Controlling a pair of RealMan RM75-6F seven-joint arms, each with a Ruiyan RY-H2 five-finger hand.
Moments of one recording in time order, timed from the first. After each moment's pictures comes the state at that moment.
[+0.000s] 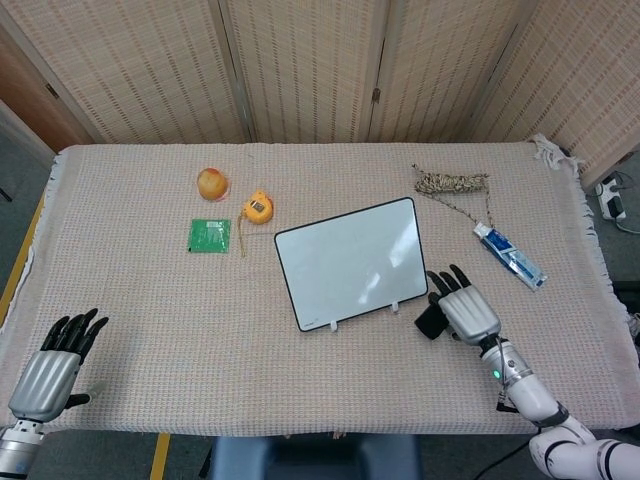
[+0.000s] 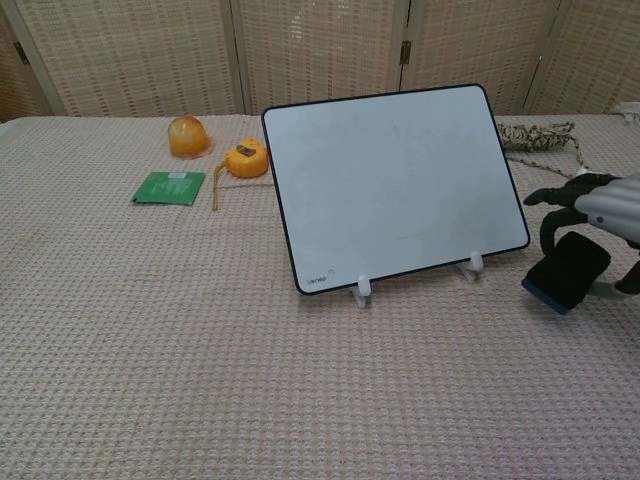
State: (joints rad) left arm -0.13 -1.12 0.04 -1.61 1.58 1.39 0.11; right arm 0.50 -1.37 0.02 -1.42 -1.39 1.02 -0.35
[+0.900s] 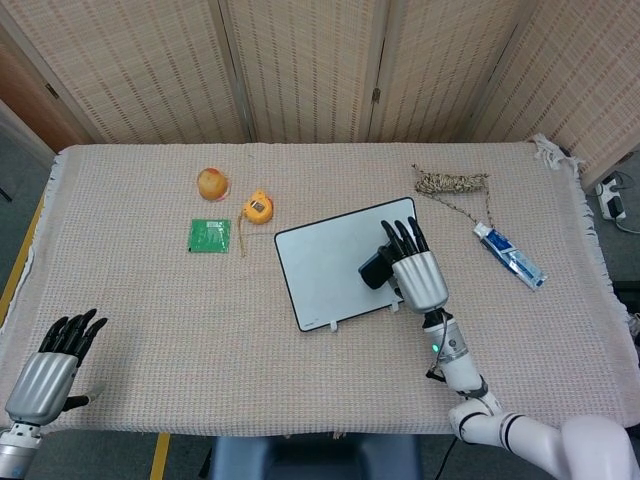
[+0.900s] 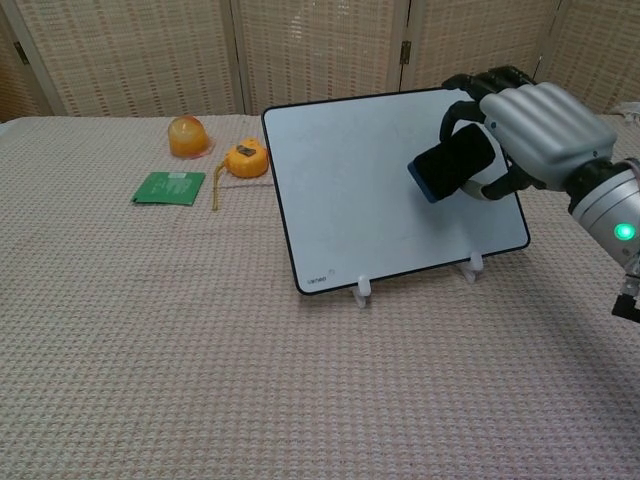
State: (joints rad) left arm -0.12 -1.10 0.05 -1.62 1.60 1.42 0.08; right arm 0.60 -1.83 0.23 -1.00 -1.50 1.32 -0.29
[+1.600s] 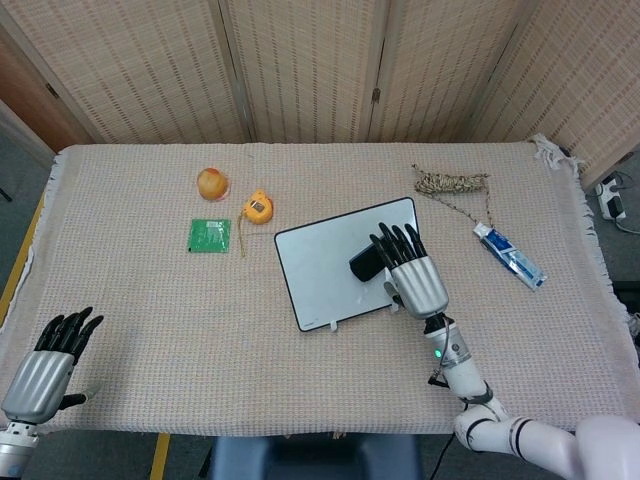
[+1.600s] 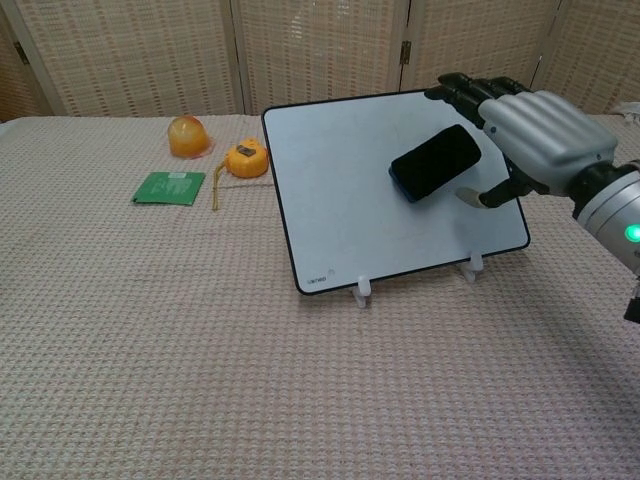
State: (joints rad) left arm -0.12 -1.10 0.04 -1.61 1.60 1.43 0.07; right arm 0.58 -1.73 0.18 -1.17 -1.48 1.30 -0.28
